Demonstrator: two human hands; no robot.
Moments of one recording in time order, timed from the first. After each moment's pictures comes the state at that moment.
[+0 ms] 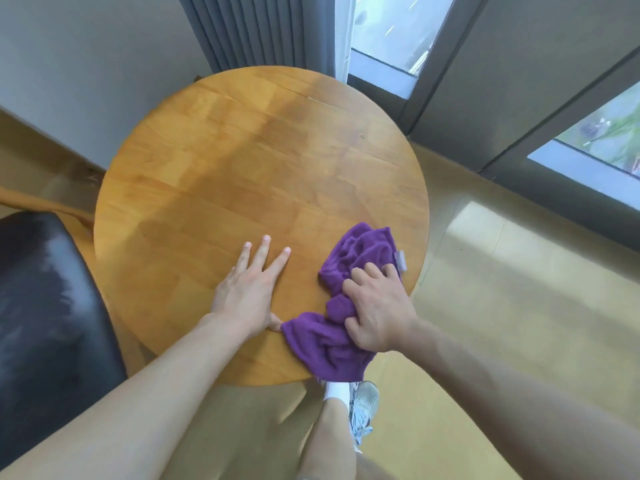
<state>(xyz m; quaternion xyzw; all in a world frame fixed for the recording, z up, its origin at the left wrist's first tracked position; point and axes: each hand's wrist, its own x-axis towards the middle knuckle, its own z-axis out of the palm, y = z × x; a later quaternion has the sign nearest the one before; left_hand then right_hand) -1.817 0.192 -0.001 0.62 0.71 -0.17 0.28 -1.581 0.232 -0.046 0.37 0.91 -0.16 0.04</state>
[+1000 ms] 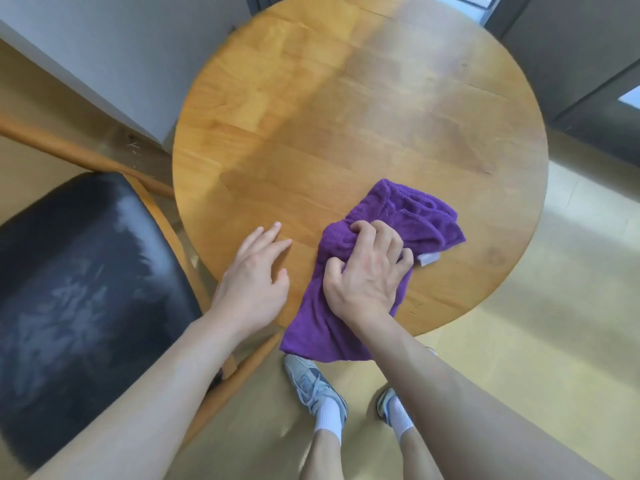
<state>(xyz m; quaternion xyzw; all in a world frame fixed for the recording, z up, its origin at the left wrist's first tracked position) -1.946 0.106 -0.018 0.55 0.76 0.07 0.34 -1.787 0.143 -0.061 0.71 0.66 -0.22 -0.11</state>
